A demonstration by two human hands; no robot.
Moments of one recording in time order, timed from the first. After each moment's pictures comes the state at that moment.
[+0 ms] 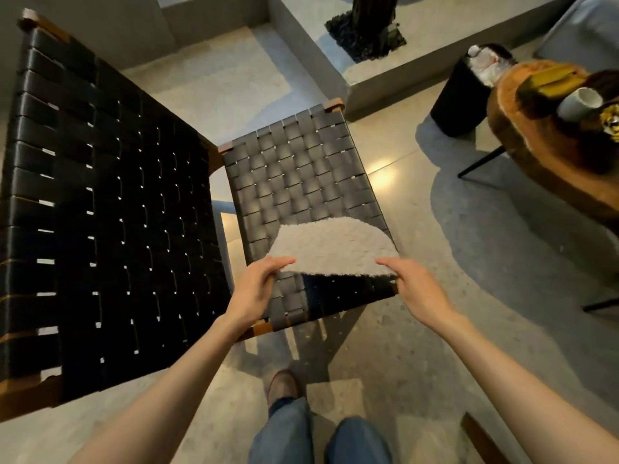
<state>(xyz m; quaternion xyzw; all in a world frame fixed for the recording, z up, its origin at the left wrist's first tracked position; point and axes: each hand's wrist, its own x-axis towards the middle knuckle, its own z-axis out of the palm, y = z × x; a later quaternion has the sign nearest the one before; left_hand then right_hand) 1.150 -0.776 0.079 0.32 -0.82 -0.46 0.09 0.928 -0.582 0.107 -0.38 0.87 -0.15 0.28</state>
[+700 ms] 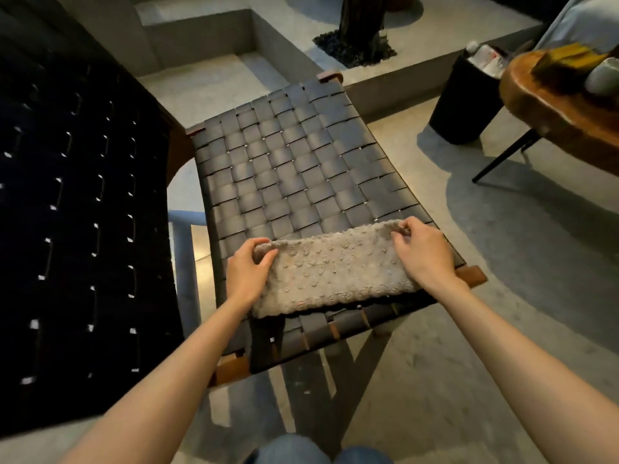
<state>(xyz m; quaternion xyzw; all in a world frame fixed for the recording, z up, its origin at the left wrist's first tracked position) 1.103 -0.806 -0.171 0.44 -0.76 -0.43 0.21 0.901 -0.630 -0.110 -0.29 0.94 -0.19 0.05</state>
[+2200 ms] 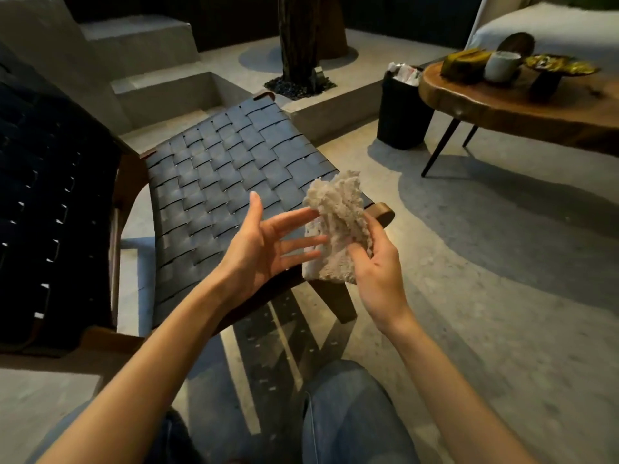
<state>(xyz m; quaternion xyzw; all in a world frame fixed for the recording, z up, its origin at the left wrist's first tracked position) 1.074 -0.631 -0.101 0.18 -0.54 -0.82 0.08 0.997 -0.487 -0.128 -0.27 0.64 -0.70 0.15</state>
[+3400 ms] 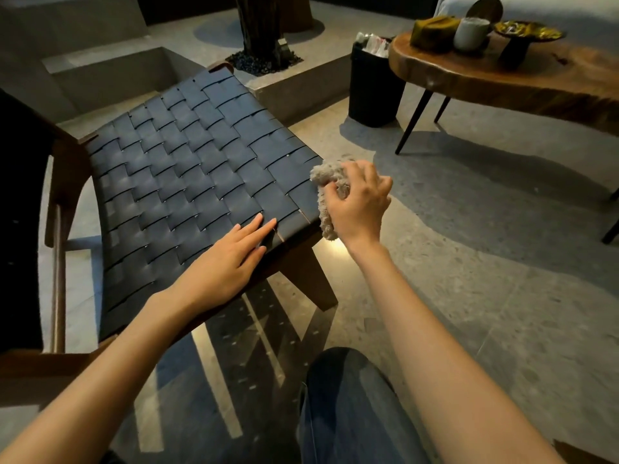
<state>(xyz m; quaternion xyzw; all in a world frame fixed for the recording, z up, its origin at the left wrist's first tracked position) 1.068 -0.671 -0.173 0.13 -0.96 -0.23 -0.02 0.891 -0.536 -0.183 -0.23 0.87 -0.41 -0.18</state>
